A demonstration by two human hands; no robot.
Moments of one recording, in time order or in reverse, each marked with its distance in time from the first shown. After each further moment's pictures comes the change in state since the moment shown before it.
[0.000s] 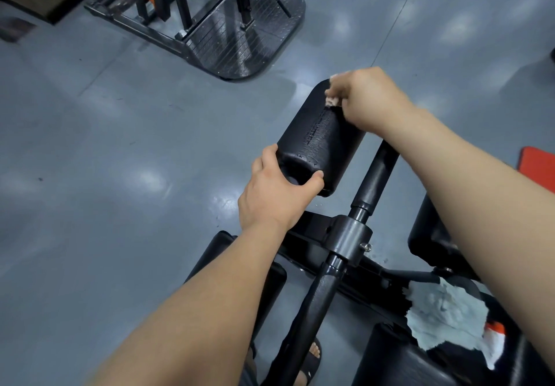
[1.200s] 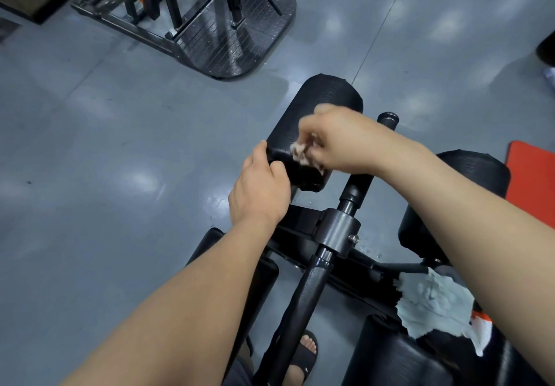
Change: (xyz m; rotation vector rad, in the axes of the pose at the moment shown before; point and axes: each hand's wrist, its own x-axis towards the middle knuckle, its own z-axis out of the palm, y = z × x) left_hand 0.004 -0.002 0.002 -0.028 -0.007 -0.030; right_hand -0.063 -0.030 0.000 0.104 -0.196 -0.197
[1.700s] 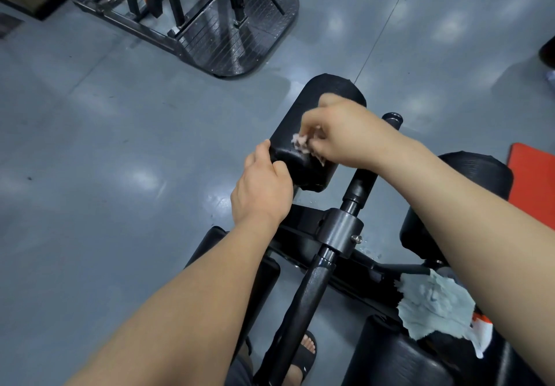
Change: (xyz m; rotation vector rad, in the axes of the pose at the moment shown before) left_hand 0.000 -0.001 0.002 0.002 -0.006 -0.012; right_hand 0.011 0.007 0.006 -0.008 0.101 -0.003
